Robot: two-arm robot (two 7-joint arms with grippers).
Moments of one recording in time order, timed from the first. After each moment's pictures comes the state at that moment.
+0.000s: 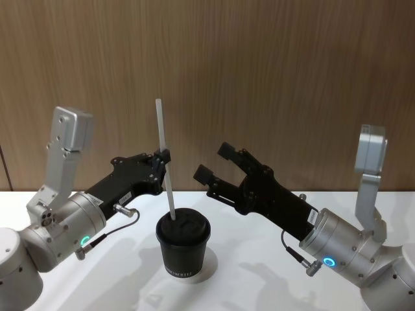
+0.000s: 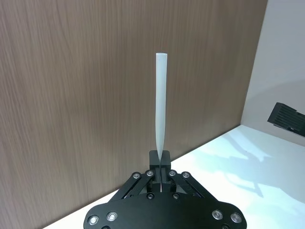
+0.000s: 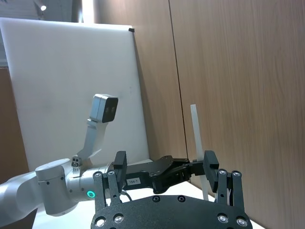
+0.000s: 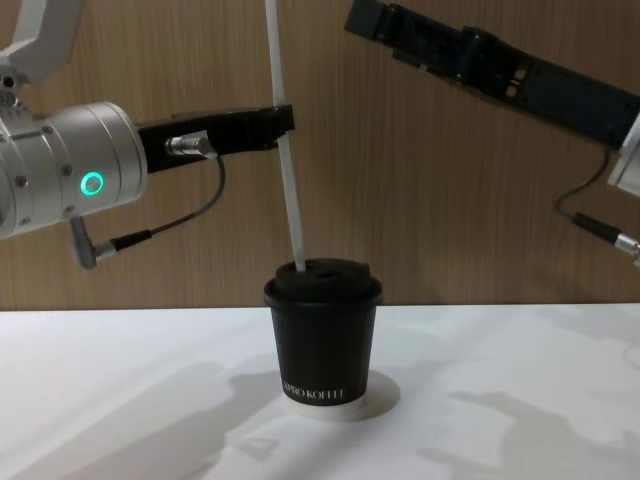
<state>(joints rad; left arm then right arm) -0.46 0.38 0.45 -1.51 -0.61 0.08 -0.29 0.37 0.27 -0.31 -1.48 0.70 0.04 0.80</state>
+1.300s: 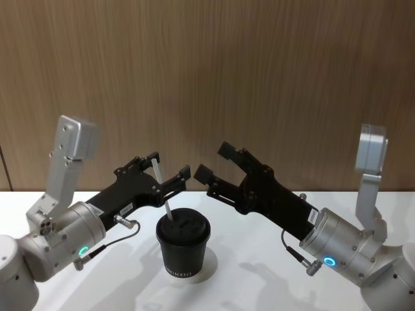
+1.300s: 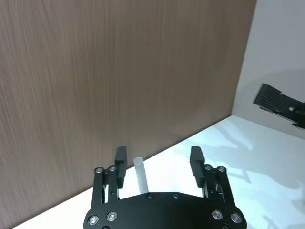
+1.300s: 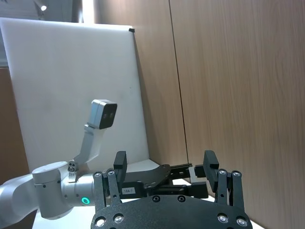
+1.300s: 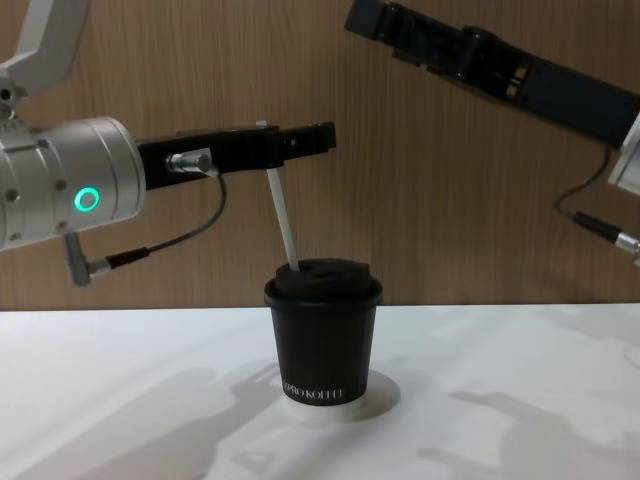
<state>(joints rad) -0.43 0.38 0.43 -1.53 -0.59 0.12 -0.33 0.37 0.27 -0.31 -1.48 0.70 0.04 0.80</state>
